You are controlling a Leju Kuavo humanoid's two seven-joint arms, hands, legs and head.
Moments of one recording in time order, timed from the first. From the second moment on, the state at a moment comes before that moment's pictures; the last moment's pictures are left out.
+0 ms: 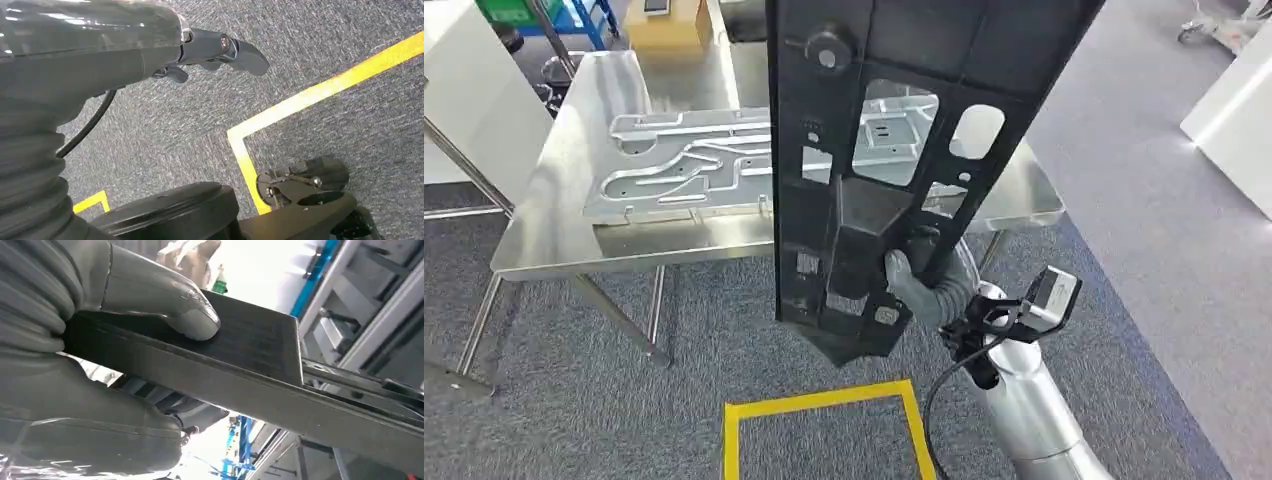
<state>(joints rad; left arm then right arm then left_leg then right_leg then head) -0.10 -0.20 0.93 -0.19 -1.36 0.26 -0.04 -0.39 -0.04 0.34 -1.67 -0.10 0.38 -0.44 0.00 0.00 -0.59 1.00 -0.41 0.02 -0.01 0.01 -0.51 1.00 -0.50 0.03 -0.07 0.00</state>
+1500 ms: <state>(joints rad) -0.11 -0.21 0.94 -0.19 -1.39 0.23 -0.06 -1.43 -0.31 0.69 -0.82 1.09 -0.10 -0.30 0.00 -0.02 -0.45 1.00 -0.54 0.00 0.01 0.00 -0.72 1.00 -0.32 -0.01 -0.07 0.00</state>
